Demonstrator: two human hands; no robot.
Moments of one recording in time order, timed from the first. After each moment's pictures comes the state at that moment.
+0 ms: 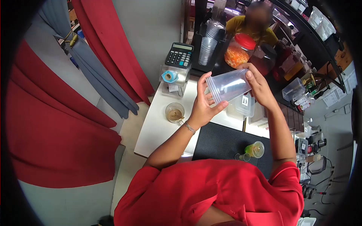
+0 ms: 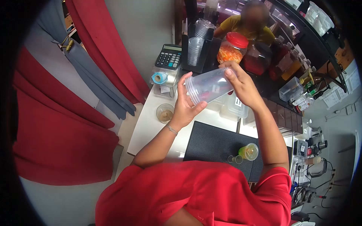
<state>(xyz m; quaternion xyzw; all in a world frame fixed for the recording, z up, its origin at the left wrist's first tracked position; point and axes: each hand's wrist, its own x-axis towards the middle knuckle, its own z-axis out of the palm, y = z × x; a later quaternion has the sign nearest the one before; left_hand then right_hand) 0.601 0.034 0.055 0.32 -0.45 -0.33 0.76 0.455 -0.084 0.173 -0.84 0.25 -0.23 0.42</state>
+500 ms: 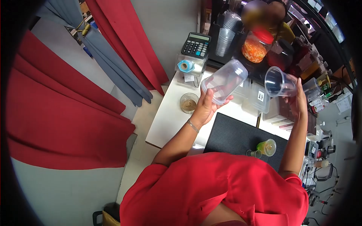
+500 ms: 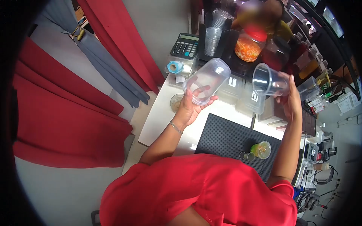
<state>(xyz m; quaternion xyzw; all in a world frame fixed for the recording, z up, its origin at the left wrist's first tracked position) 0.617 0.065 0.013 0.24 -0.28 -0.53 0.76 0.352 -0.138 0.137 -0.65 0.39 -0.36 0.54</state>
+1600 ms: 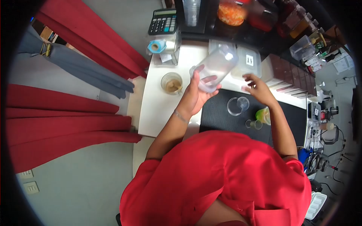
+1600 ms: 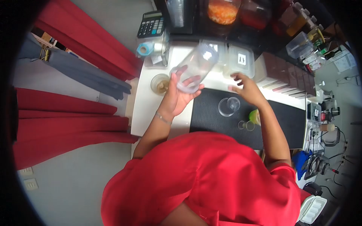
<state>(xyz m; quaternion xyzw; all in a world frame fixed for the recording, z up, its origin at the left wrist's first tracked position) 0.597 0.066 -0.024 0.24 -0.20 -0.67 0.68 0.354 -0.082 0.004 -0.82 0.41 -0.08 0.38</state>
